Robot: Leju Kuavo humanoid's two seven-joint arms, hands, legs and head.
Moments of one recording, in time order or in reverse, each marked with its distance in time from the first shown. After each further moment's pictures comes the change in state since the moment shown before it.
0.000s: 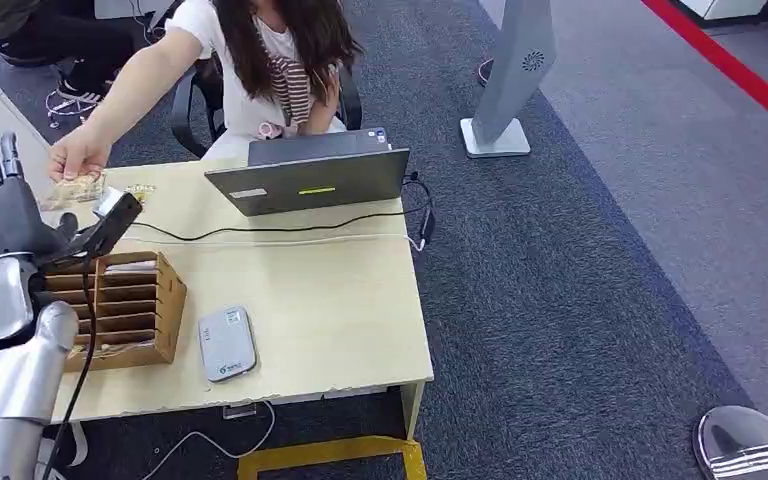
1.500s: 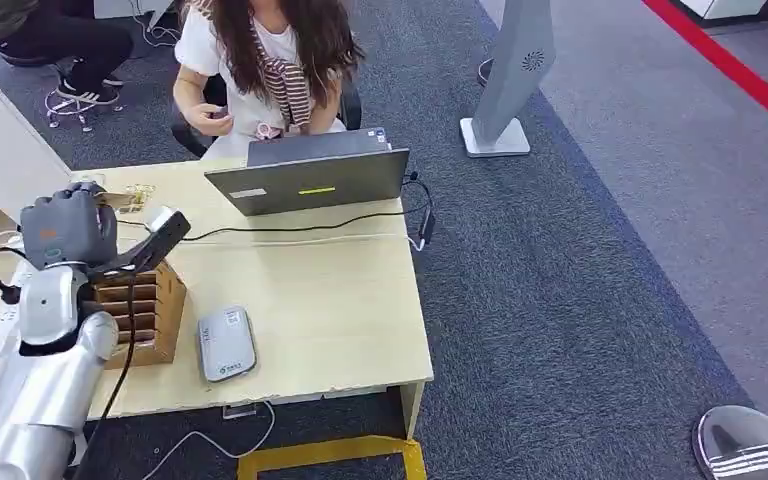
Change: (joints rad) left arm 0.060 -0.060 -0.103 -0.017 0.062 -0.043 -0.056; right arm -0.001 -0.002 -0.002 0.002 0.001 0.005 -0.012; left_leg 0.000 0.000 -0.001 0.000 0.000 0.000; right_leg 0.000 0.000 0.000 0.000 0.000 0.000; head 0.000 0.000
